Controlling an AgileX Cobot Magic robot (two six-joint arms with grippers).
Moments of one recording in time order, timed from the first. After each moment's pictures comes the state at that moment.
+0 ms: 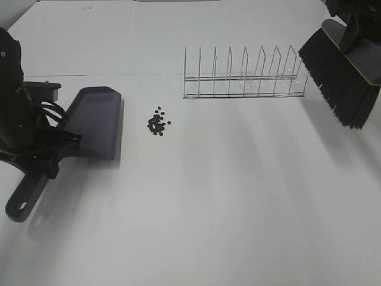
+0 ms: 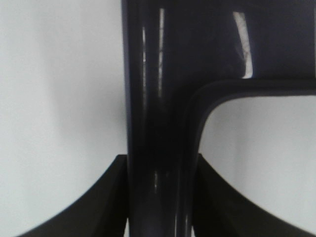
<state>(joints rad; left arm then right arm) -0.29 1.93 -1.12 0.02 0.82 -0.28 -0.02 1.83 -1.60 0.11 1.06 -0.11</state>
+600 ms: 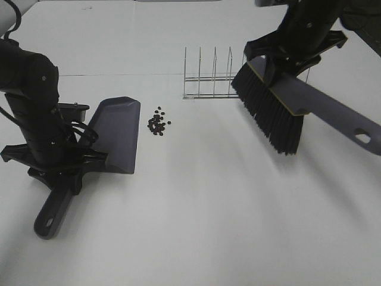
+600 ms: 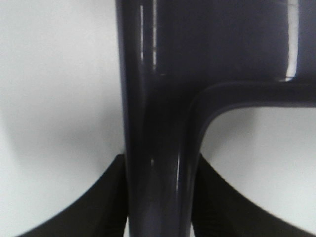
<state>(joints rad) -0.36 2.06 -1.17 -0.02 0.80 -0.29 0.28 2.01 -1.60 0.00 0.97 0.01</state>
